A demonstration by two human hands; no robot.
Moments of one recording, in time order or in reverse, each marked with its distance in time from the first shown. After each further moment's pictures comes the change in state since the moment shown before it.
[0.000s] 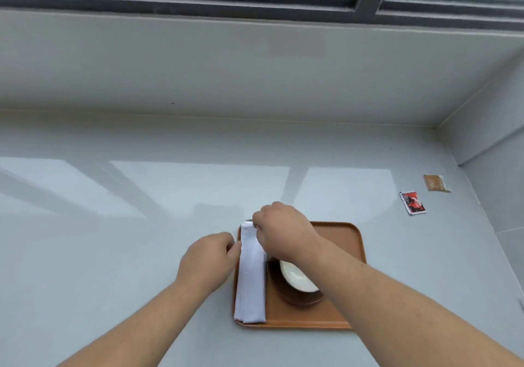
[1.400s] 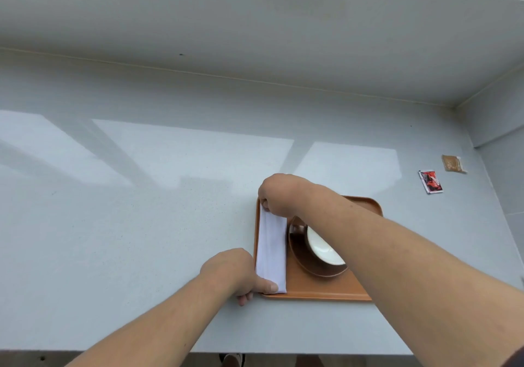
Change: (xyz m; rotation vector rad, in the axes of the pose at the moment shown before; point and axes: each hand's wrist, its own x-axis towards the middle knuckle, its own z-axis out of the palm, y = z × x) left_hand -0.016 -0.023 0.050 0.103 -0.866 -0.159; right_hand 0.062 -0.038 0.003 -0.183 -0.548 0.068
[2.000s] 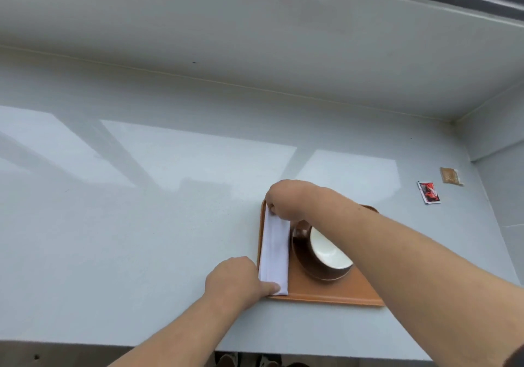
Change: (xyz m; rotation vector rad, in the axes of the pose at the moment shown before) left_hand -0.019 -0.008 0.027 -0.086 0.351 0.008; right_hand -0.006 -0.003 -0.006 -0.053 -0.038 -0.002
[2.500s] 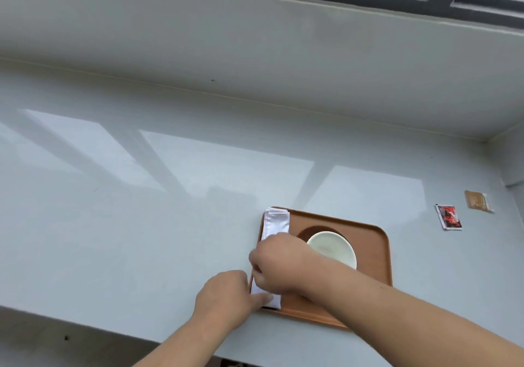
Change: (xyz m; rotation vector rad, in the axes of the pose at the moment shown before) left_hand -0.030 0.009 0.009 -0.131 0.183 -0.098; right_hand -0.063 -0.029 0.062 0.053 0.292 -0.368
